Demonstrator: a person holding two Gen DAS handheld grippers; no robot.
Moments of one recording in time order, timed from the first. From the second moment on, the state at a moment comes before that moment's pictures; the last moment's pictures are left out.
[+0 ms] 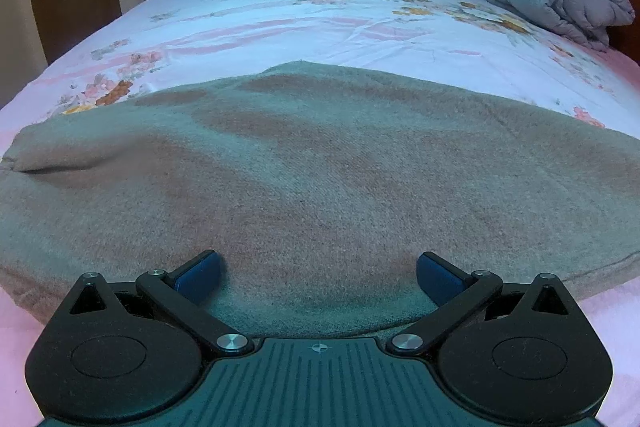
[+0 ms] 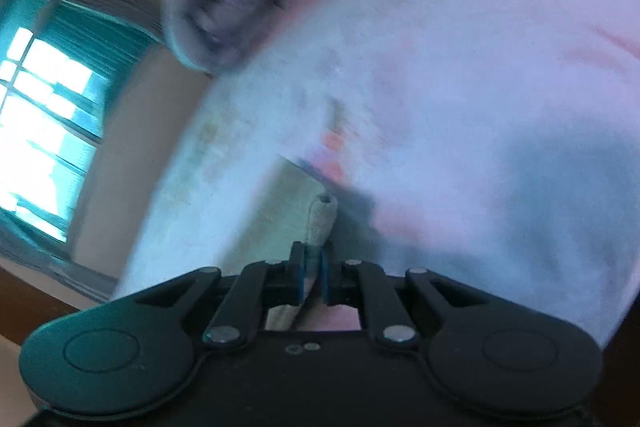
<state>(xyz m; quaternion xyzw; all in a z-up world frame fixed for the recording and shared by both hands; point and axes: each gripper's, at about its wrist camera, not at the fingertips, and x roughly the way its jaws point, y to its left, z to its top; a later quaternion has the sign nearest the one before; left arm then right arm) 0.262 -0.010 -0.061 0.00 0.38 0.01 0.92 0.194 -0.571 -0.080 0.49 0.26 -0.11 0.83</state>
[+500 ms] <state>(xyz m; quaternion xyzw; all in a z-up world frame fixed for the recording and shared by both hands) 0.258 -0.014 -0.062 0.00 0.37 0.01 0.93 0.167 -0.583 -0.109 0.58 0.21 -0.11 0.78</state>
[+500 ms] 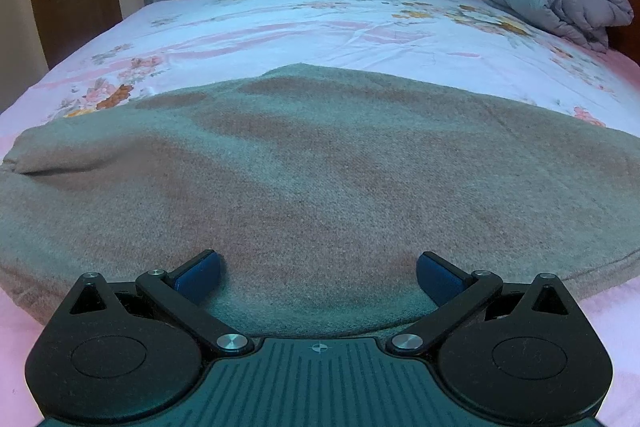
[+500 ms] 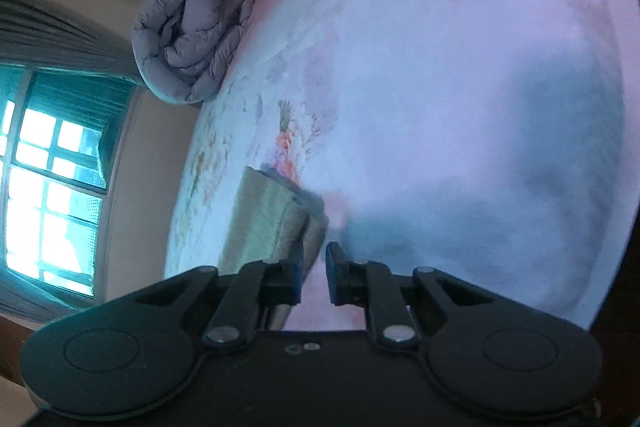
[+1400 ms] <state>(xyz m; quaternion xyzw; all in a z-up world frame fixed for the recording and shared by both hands) 0.259 -0.010 -0.062 0.00 0.37 -0.01 0.93 0.181 -0.562 -0.105 0.61 0.21 -0.07 0.76</state>
